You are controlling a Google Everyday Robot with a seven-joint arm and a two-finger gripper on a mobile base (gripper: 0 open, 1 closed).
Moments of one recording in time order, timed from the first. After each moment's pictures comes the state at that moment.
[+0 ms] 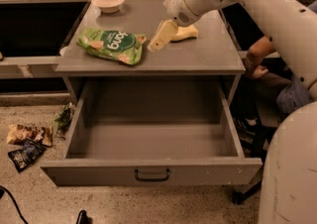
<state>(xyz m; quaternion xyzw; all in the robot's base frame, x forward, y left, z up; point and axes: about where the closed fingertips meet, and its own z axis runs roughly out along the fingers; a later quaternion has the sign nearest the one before) 0.735 -0.006 0.921 -0.59 0.69 0.11 0.41</state>
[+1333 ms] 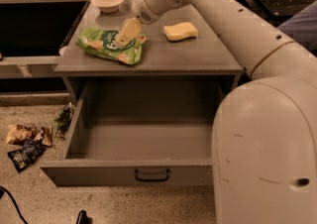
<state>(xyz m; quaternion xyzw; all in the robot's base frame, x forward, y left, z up) 0.779 0.094 0.910 -0.60 0.67 0.13 0.43</state>
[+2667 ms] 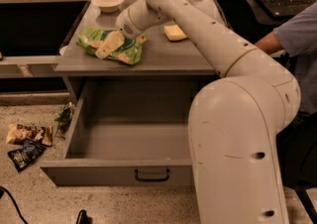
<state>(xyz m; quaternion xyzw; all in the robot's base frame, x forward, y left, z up) 0.778 0.158 0.857 -0.56 0.70 0.23 0.38</state>
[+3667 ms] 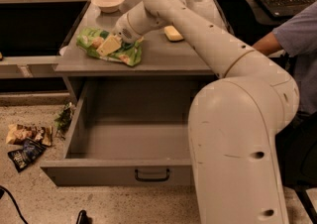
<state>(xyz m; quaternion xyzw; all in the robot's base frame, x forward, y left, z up) 0.778 0.161 0.839 -0.55 0.71 0.24 0.38</state>
